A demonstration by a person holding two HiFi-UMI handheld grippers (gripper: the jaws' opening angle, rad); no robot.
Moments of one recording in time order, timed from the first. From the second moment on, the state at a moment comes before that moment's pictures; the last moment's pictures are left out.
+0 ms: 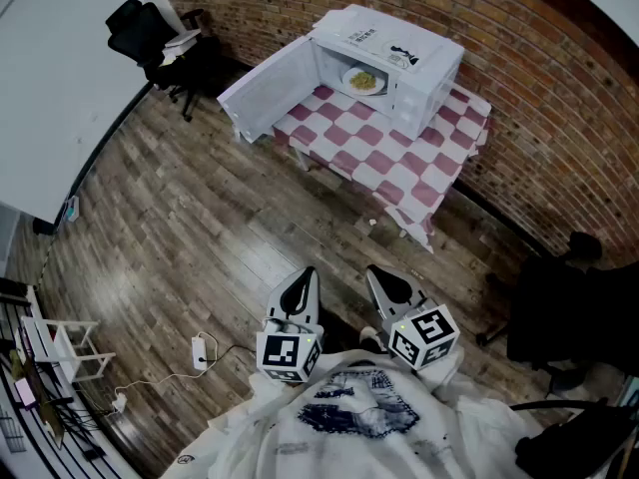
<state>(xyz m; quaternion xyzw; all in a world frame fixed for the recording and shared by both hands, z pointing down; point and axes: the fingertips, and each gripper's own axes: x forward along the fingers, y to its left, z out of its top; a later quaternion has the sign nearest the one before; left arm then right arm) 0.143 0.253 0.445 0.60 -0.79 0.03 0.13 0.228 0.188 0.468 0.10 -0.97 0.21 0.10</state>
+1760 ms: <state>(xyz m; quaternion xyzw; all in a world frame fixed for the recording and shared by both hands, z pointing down) 0.146 0.294 0.437 0.53 -0.84 0.00 0.10 0.214 0.238 0.464 0.01 -0.98 0.19 0.11</state>
